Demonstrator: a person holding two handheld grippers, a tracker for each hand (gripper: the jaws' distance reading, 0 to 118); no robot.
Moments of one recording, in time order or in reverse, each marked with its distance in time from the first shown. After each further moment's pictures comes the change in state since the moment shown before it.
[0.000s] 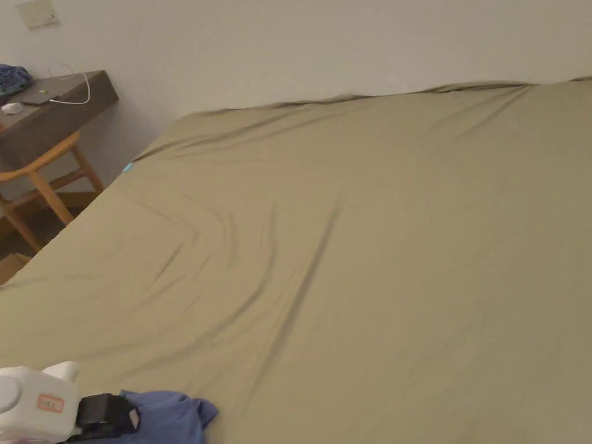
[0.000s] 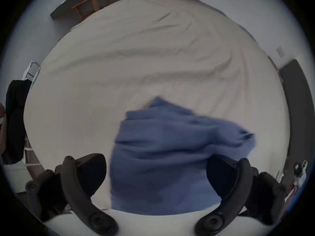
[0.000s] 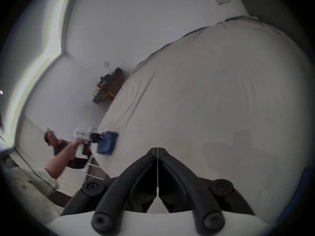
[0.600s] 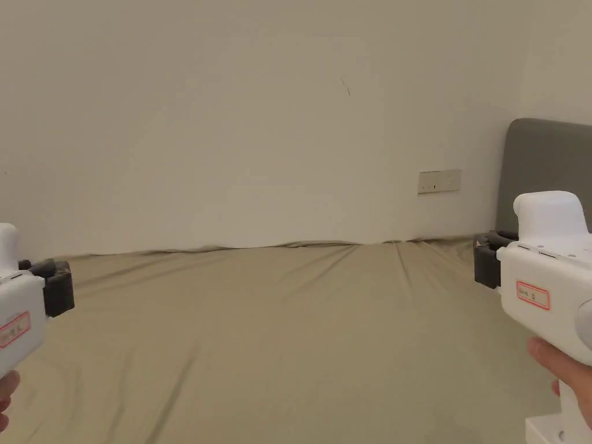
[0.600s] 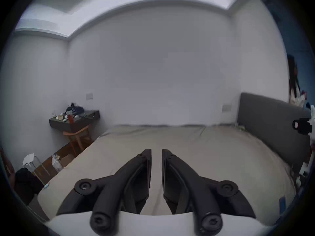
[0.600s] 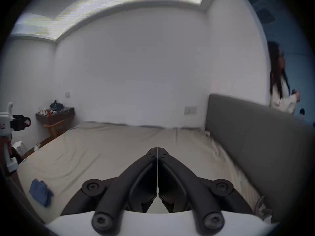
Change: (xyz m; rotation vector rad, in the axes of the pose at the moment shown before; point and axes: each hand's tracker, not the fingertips) left arm 0.322 0.010 0.271 1.101 -0.051 -0.286; right arm -0.122 0.191 0.115 0.741 -0.593 0.402
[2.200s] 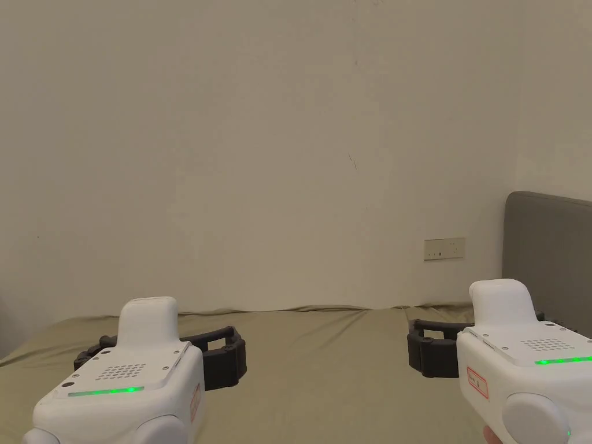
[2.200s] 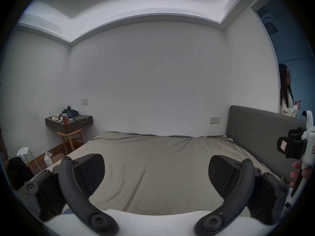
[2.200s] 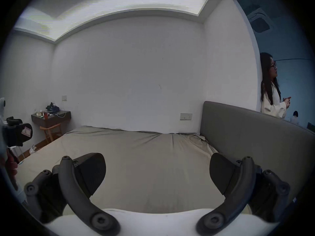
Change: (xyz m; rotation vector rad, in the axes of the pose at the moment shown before) left arm 0.093 -0.013 0.053 0.012 -0.048 0.028; right arm -0.040 -0.005 0.042 0.010 -0.037 -0.008
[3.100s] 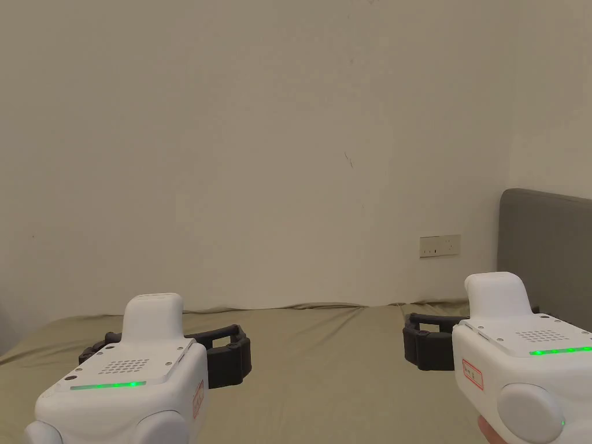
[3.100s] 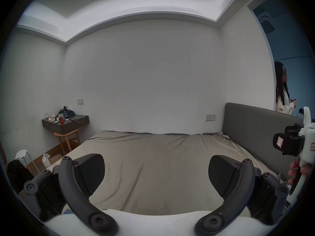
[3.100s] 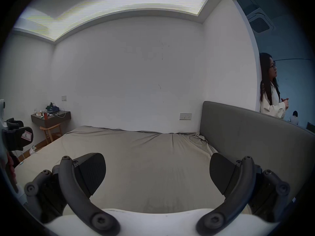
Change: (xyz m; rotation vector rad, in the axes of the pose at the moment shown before) left arm 0.001 0.003 0.002 0.010 -0.029 -0.007; right arm 0.002 -0.005 -0.002 -0.010 -0.002 -0.003
